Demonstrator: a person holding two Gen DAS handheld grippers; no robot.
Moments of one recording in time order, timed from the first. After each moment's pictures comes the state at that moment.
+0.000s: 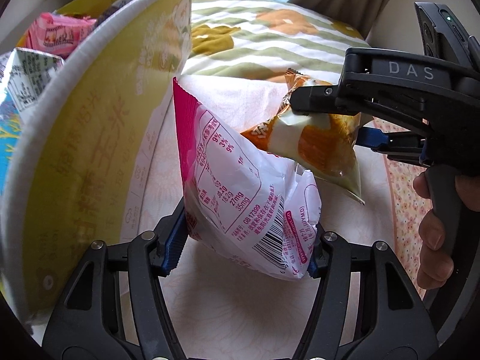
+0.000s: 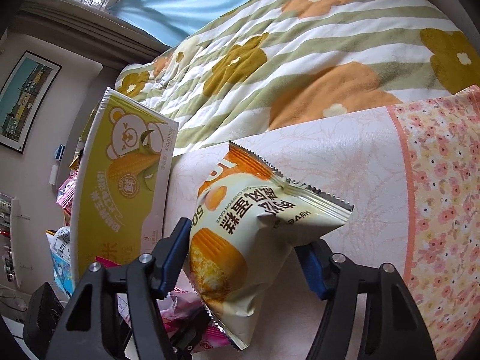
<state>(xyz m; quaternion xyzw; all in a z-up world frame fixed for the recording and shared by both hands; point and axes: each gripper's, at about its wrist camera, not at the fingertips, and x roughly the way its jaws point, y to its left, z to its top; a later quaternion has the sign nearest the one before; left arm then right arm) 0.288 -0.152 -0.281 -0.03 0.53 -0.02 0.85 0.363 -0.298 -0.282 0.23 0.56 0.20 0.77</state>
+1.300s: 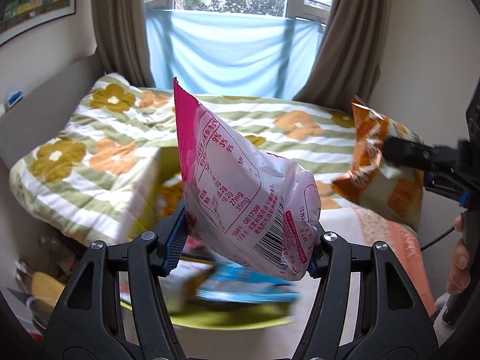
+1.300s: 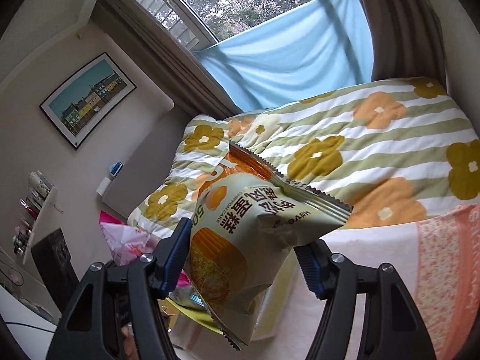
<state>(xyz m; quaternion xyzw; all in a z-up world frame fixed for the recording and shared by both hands) 0.260 0.026 -0.047 -0.03 0.36 -0.02 0.93 0.295 -0.206 -0.042 0.20 0.39 0.26 0.86</state>
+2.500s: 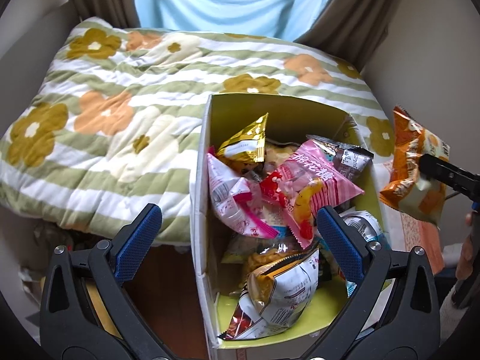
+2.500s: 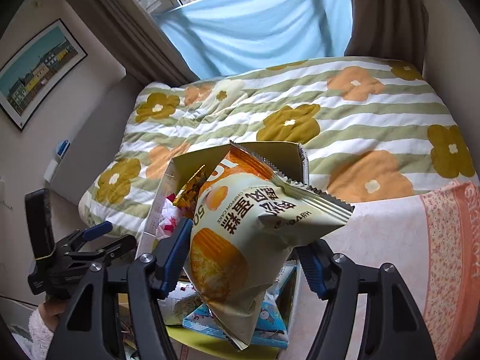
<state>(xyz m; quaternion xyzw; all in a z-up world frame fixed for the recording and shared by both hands) 0.346 0.174 -0.116 -0.05 0.50 -0.09 0.86 0.328 -0.103 -0.088 0.13 0.48 0.15 0.86</state>
